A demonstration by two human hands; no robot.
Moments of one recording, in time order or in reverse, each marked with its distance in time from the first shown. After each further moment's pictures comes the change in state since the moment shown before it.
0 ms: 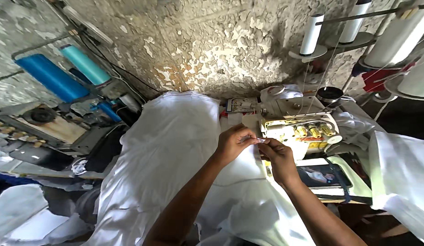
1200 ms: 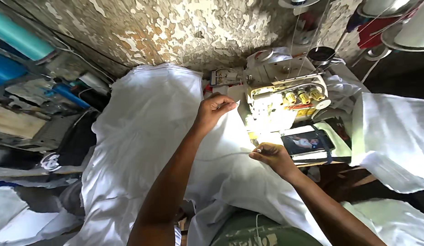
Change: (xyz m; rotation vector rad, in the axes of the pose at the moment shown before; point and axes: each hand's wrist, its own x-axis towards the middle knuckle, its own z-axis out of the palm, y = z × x) left_hand 0.004 -0.026 -0.008 -0.190 -0.077 -0.156; right_hand -0.054 0.049 -0.060 -0.247 -0.281 0.077
